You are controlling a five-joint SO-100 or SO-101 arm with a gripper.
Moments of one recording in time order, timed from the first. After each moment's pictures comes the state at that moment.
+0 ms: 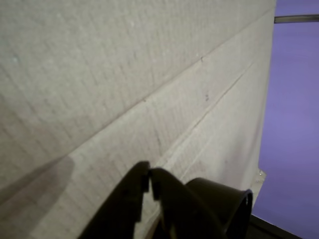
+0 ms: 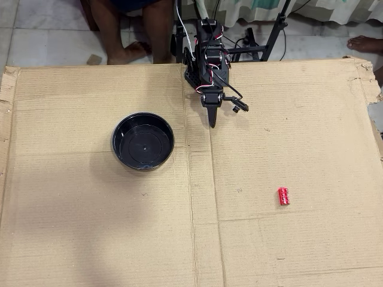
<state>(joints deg) 1.2 195.6 184.6 57.5 5.9</state>
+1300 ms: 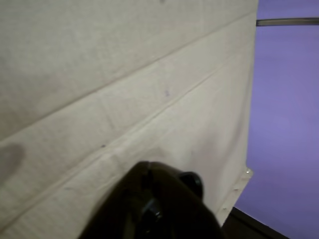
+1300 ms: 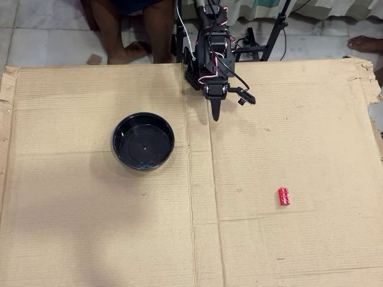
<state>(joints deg) 0.7 154.6 141.8 62.7 5.9</state>
